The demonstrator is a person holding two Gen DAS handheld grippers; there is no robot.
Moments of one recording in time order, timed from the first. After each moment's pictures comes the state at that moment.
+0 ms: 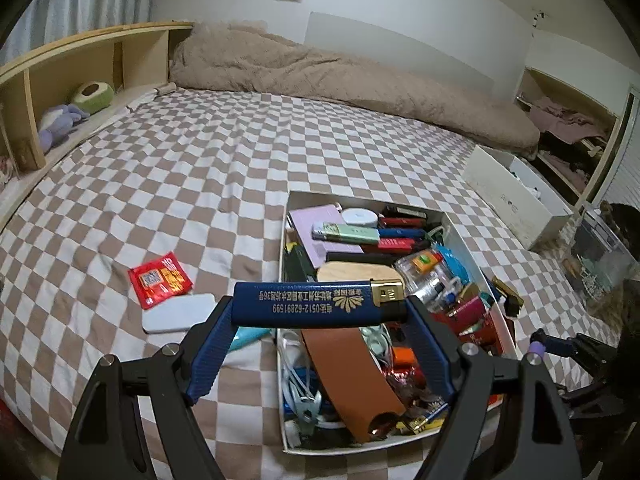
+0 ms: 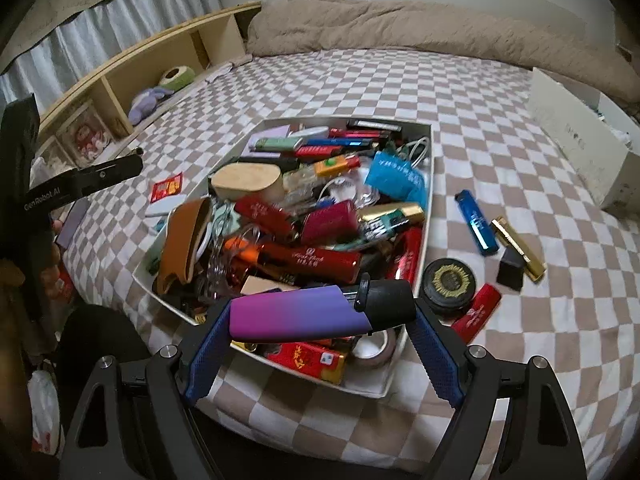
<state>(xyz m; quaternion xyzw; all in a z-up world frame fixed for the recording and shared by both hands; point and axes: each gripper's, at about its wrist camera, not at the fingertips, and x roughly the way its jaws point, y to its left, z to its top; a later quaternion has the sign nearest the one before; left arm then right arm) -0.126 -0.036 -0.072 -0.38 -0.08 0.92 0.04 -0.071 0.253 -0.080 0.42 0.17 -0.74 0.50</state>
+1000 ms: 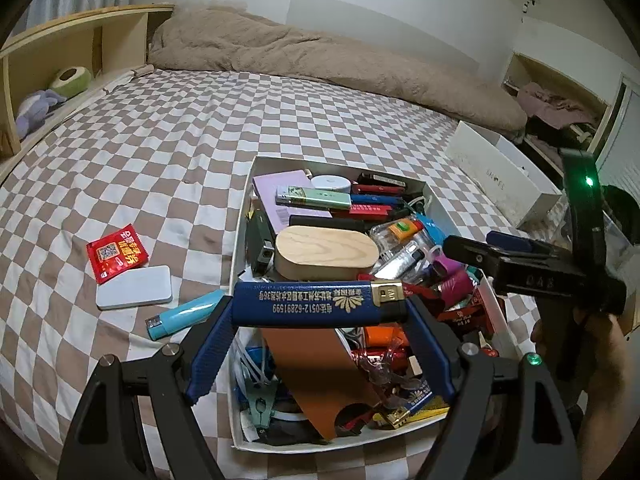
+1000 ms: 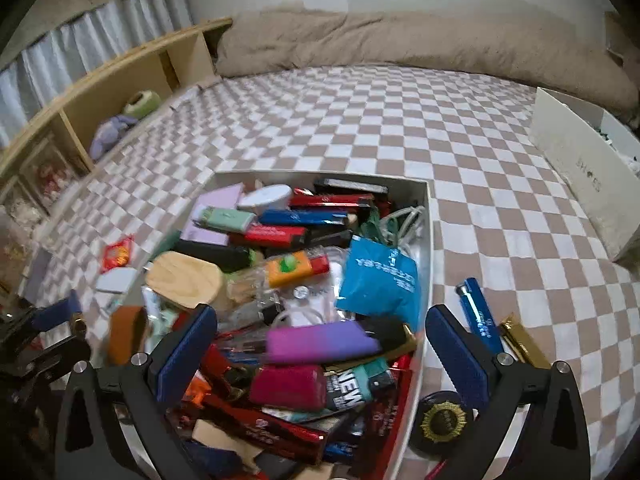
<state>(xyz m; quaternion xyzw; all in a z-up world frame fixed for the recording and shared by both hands) -0.129 -0.016 -0.096 -0.40 -0.09 0.91 0.06 -0.136 0.187 -0.076 0.40 0.13 -0.77 0.49</state>
